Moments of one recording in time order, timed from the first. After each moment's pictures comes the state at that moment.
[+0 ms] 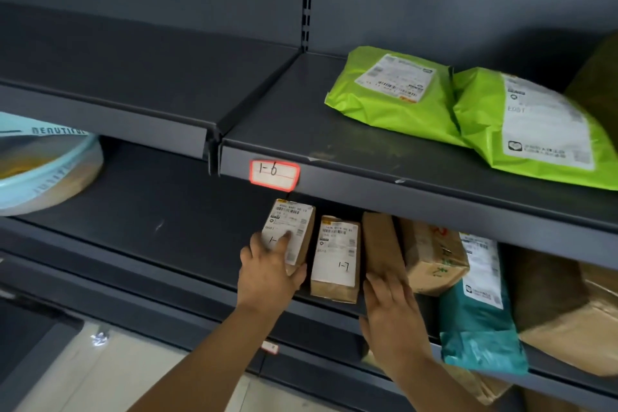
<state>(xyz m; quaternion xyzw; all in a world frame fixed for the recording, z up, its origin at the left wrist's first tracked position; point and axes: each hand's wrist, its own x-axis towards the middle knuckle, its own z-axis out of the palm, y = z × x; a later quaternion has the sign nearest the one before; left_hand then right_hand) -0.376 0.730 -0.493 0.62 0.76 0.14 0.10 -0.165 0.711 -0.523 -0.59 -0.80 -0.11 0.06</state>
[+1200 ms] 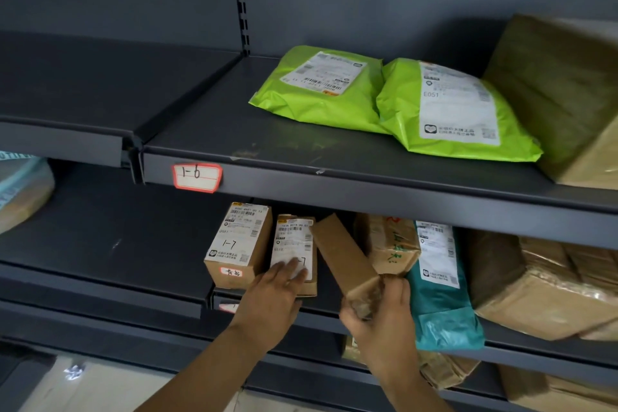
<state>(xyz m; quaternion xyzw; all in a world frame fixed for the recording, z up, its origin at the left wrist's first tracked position) -0.325 0.722 -0.531 0.82 0.55 0.13 -0.02 -0.138 0.682 -0.497 -0.68 -0.60 0.16 0.39</state>
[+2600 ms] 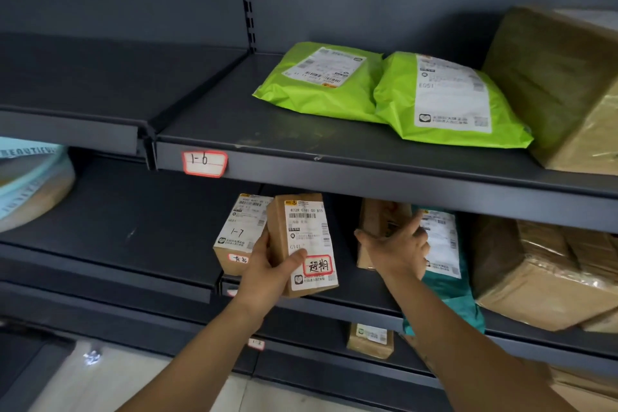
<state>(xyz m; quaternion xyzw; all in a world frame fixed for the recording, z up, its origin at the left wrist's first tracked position) -0.314 0.700 -0.456 0.40 0.60 0.46 0.52 -0.119 0.769 -0.473 -0.83 -0.46 0.20 0.25</state>
